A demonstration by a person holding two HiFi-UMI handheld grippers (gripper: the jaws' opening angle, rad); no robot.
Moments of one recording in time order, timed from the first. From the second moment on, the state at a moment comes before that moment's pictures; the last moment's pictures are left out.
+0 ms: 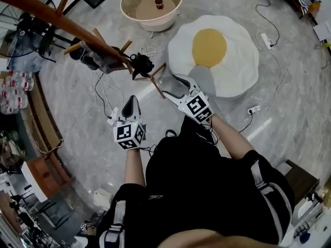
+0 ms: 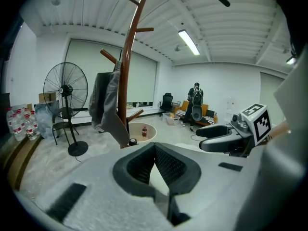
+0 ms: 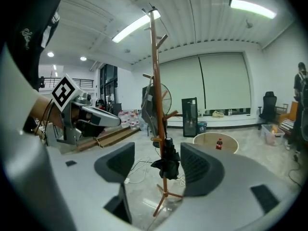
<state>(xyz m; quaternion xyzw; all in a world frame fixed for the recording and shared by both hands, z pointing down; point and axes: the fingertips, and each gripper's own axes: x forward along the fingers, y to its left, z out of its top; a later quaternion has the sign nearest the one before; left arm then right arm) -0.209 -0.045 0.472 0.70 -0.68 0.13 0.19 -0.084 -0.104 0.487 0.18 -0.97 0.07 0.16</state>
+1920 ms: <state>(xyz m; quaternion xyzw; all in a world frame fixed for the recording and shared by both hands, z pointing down) -0.300 -0.117 0.736 0.60 -0.70 0.29 0.24 -0.301 -0.209 0.784 -0.14 -0.97 -0.07 0.21</state>
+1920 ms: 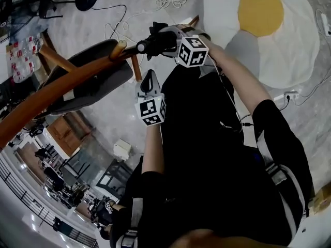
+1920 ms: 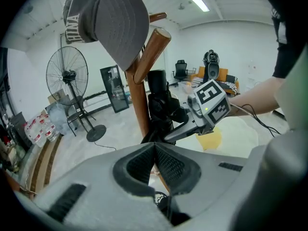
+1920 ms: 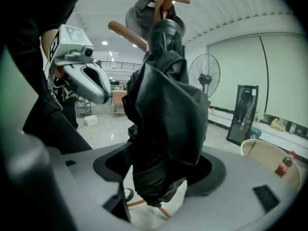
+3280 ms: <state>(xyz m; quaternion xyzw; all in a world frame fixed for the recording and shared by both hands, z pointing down) -0.285 -0.065 0.634 0.56 -0.77 0.14 0.27 -0.245 -0.158 0.733 -0.07 -0.94 0.08 0.32</state>
